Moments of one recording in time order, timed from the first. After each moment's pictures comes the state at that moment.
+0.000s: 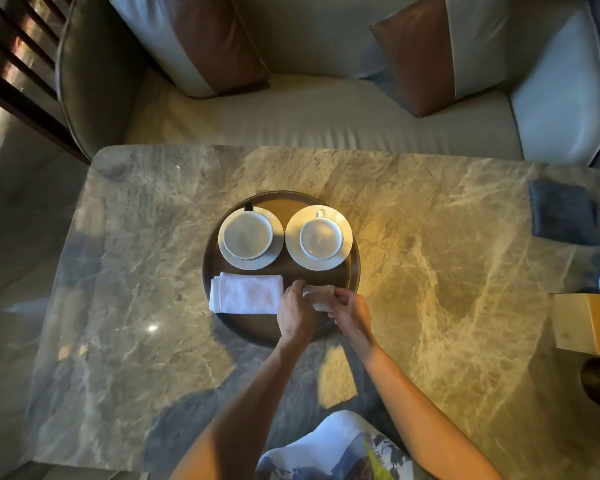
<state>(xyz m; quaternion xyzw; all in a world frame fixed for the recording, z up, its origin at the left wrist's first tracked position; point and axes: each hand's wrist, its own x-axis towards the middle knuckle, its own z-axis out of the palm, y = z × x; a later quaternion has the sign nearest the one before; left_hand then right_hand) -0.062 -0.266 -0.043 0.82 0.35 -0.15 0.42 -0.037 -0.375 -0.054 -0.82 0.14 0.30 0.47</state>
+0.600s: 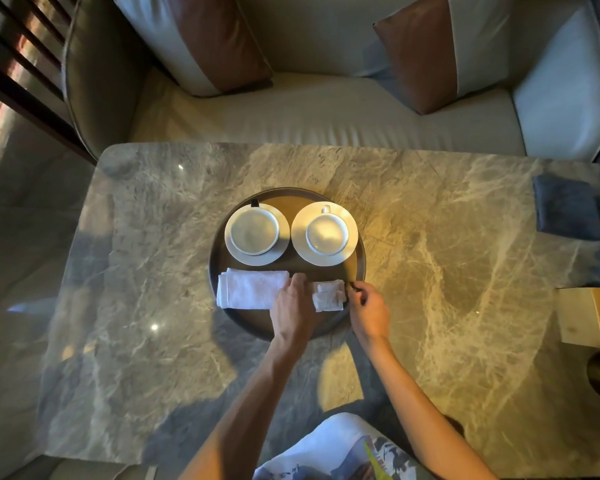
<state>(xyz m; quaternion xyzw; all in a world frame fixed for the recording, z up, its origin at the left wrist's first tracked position) -0.076 -0.249 -0.027 0.89 0.30 -0.08 0.33 -0.047 -0.390 -0.053 -0.88 0.16 0.19 0.41</state>
